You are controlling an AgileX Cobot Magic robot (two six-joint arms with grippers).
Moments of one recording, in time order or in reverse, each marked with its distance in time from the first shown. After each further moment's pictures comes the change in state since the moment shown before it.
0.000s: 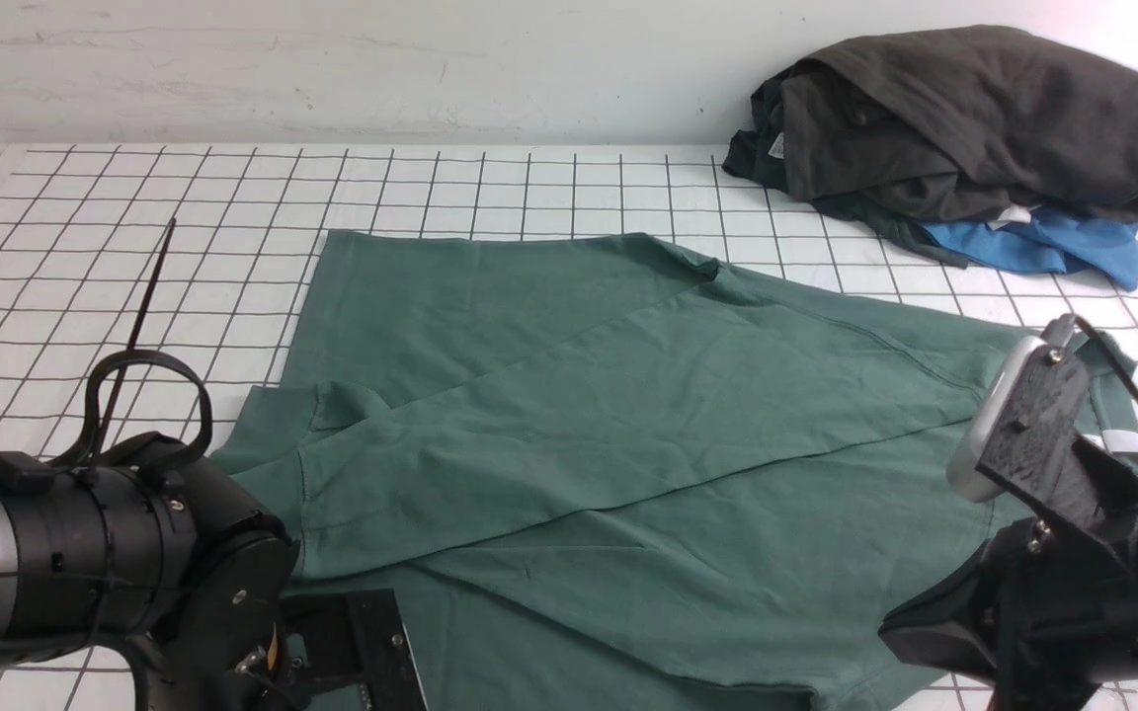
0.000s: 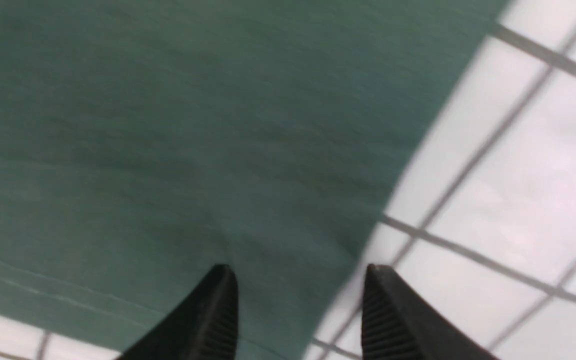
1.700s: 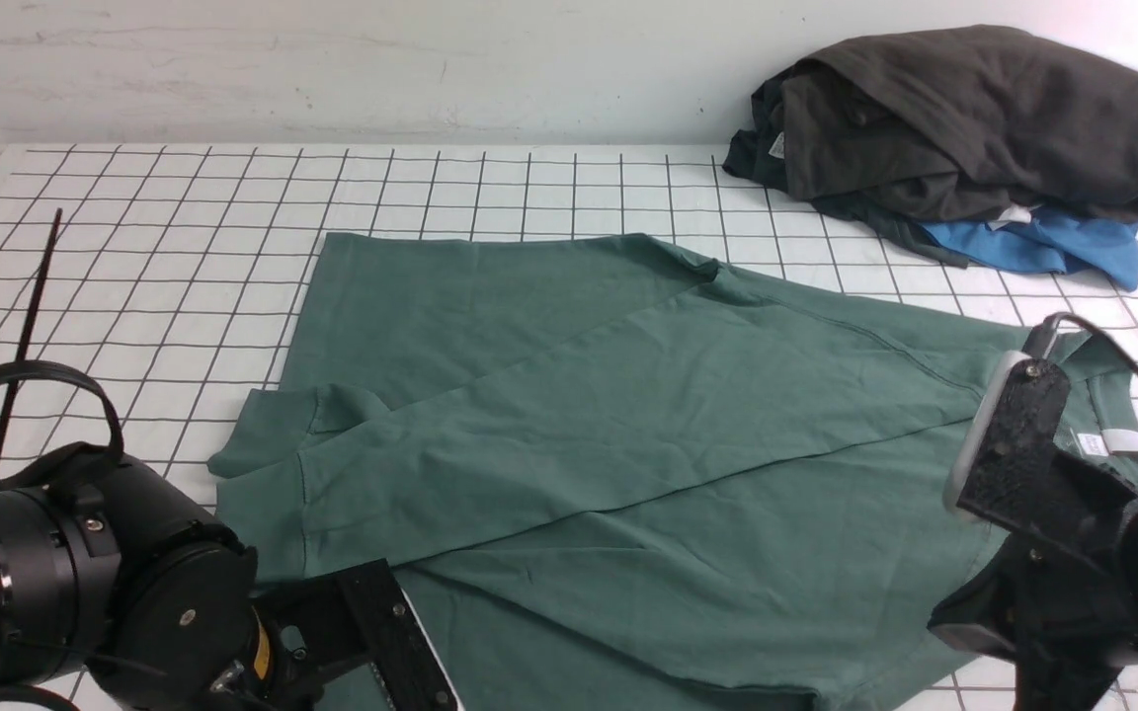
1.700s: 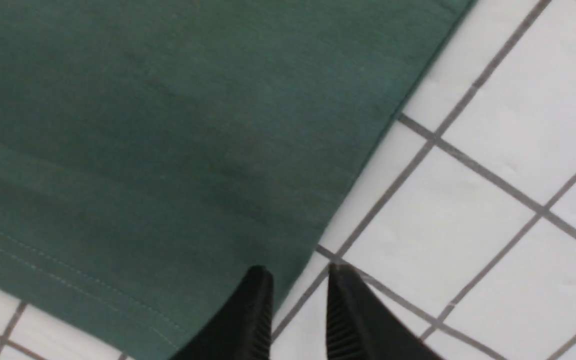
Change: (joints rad) right arm 0.000 0.065 0.000 -0.272 -0.078 0.066; left arm -0.031 -0.133 0.026 -0.103 -0.036 -0.134
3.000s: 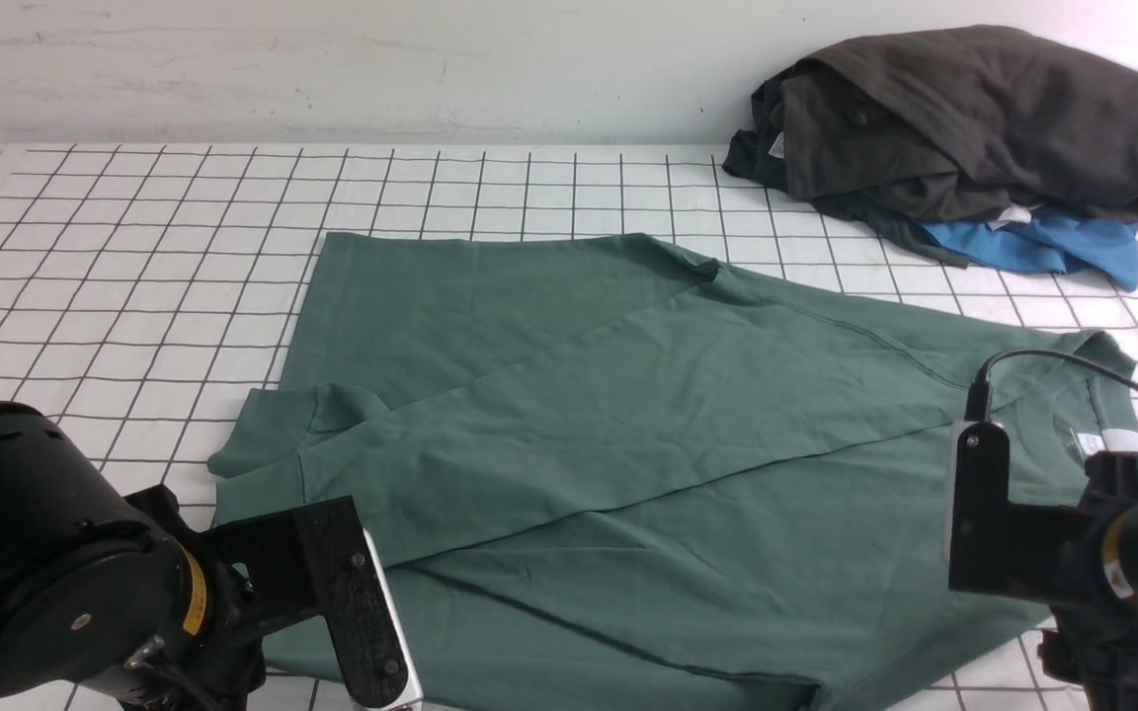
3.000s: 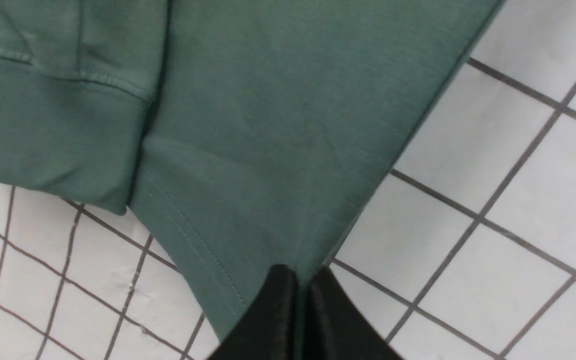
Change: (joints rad) right arm 0.000 0.260 0.000 -0.899 -0.069 0.397; left arm -0.002 -0.155 -0.032 0.213 0.028 0.007
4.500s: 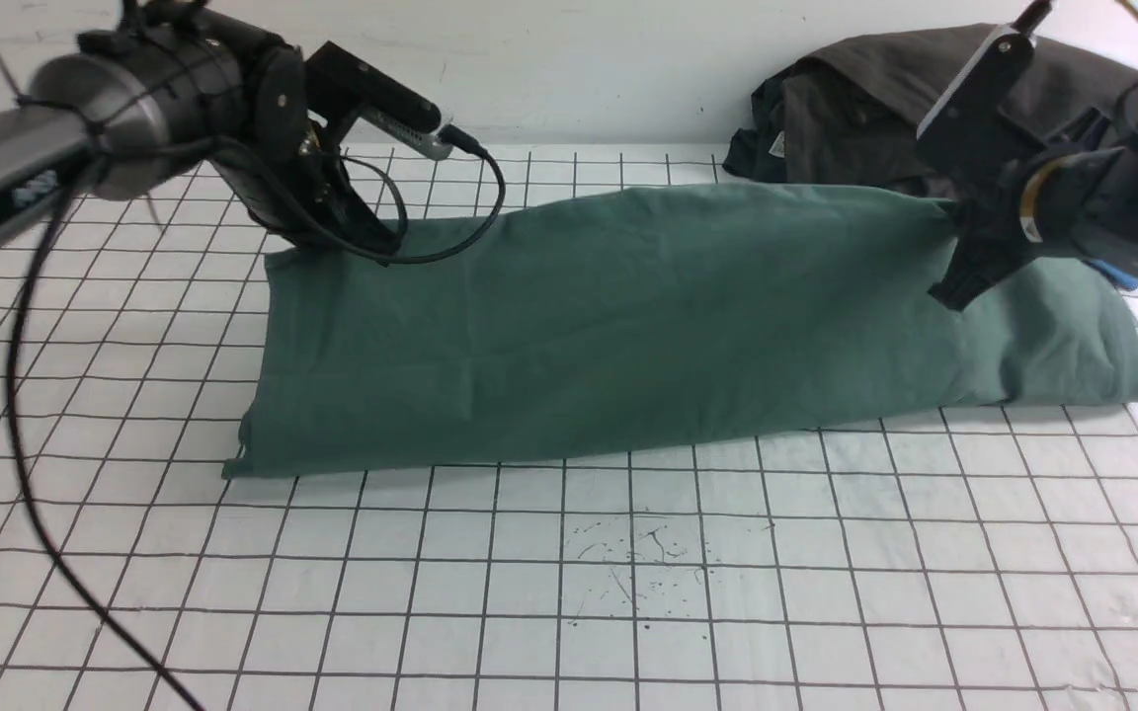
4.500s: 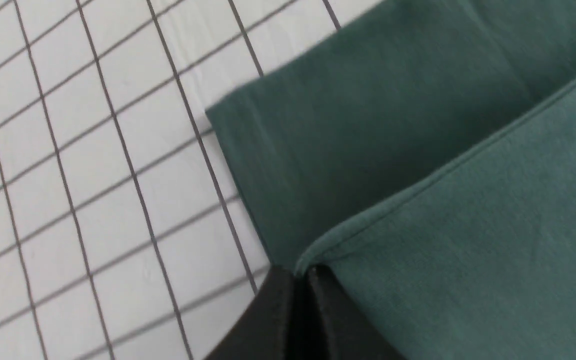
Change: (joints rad) right arm -0.202 0.463 -0.742 -0.357 -0.326 0.605; left arm 0.374 0.895 -1.175 -0.008 -0.098 -0.231
